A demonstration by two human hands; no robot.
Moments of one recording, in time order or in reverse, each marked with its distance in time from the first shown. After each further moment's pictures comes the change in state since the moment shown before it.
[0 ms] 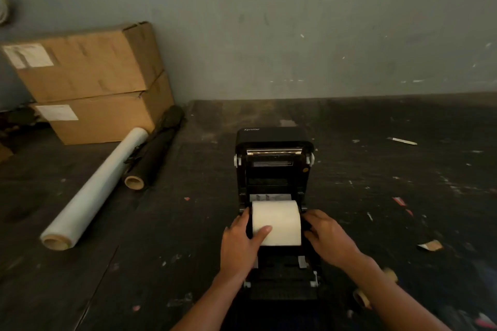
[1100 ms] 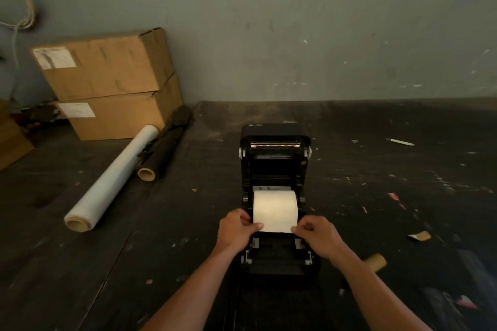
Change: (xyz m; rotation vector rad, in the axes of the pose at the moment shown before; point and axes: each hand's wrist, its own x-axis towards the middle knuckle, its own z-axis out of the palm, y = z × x) left_hand -0.010 0.012 -0.029 -0.009 -0.156 -0.245; right_hand -0.036 -0.037 -0.001 0.438 -0.057 0.316
